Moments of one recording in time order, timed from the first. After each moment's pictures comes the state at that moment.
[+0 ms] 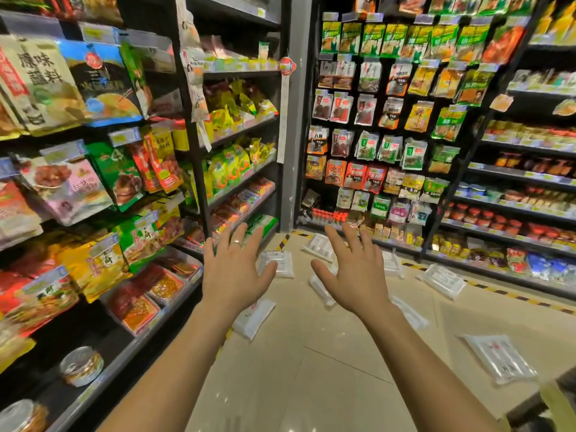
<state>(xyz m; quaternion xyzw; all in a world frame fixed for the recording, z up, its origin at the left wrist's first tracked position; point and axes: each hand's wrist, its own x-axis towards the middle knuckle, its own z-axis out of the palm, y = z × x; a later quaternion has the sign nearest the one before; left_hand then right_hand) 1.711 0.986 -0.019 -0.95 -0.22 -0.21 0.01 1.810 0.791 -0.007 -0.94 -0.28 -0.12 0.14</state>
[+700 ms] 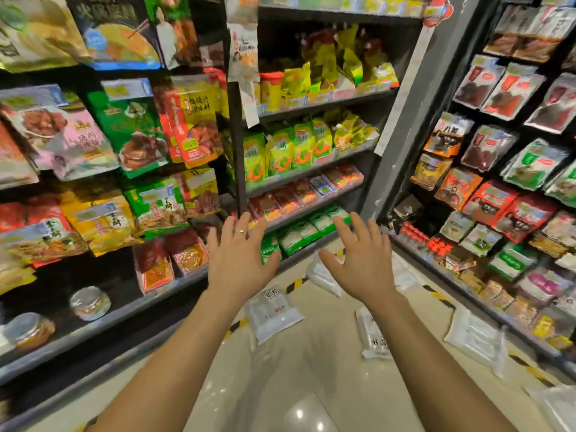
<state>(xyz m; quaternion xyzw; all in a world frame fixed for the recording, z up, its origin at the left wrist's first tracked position) 2.033 1.087 -0.079 -0.87 -0.46 -0.16 0.01 2.226 0.973 -0.069 -0.85 -0.51 -0.06 0.12</state>
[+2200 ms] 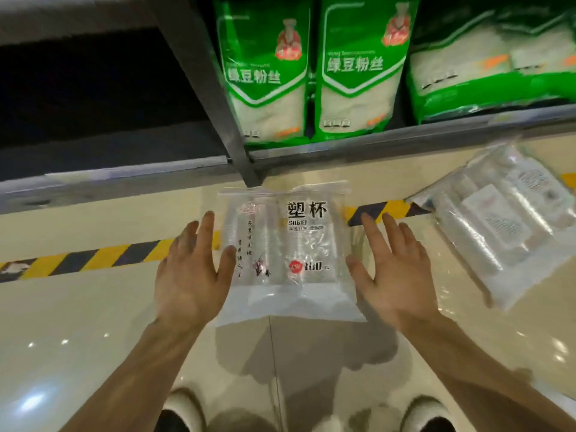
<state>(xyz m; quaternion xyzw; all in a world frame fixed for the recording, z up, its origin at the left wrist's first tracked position) 2.223 1.367 -0.960 -0.62 -0.76 -0.01 -0.19 2.512 1.359 -0.970 -0.72 -0.67 0.18 -0.01</state>
